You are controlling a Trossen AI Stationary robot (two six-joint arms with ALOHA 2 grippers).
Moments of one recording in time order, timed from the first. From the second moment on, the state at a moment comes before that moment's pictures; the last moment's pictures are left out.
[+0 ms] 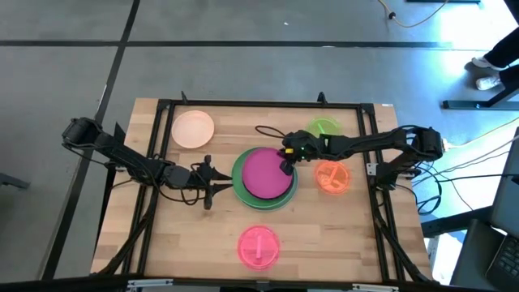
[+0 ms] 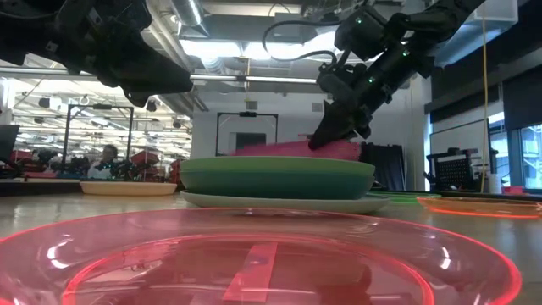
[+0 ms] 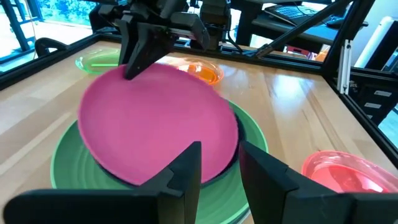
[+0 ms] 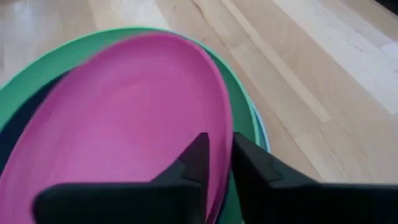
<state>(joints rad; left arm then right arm) -0.32 1.12 0.30 0.55 -0.43 -0.26 -0.15 1.54 0.82 0.00 0.09 0.28</state>
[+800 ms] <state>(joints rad) -0.33 1.12 0.30 0.54 -0.35 -0.24 0.04 1.28 0.82 -0.16 0.14 0.07</state>
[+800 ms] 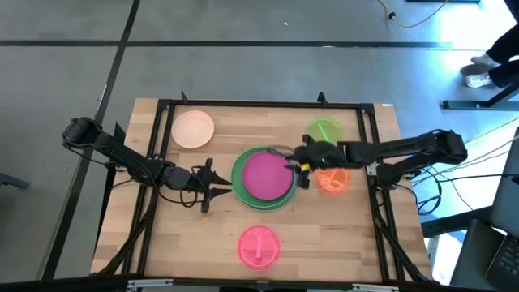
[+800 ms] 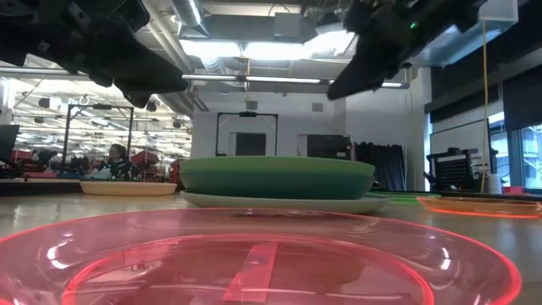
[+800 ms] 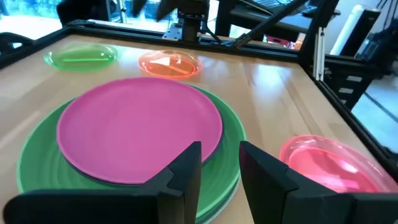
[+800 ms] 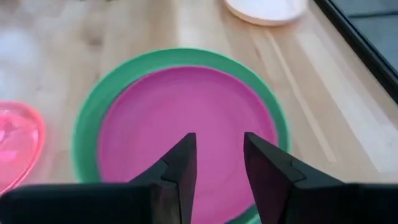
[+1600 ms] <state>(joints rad) -0.17 1.12 0.36 0.51 -0.38 -0.13 0.41 1.46 0.82 0.11 0.46 -0.06</state>
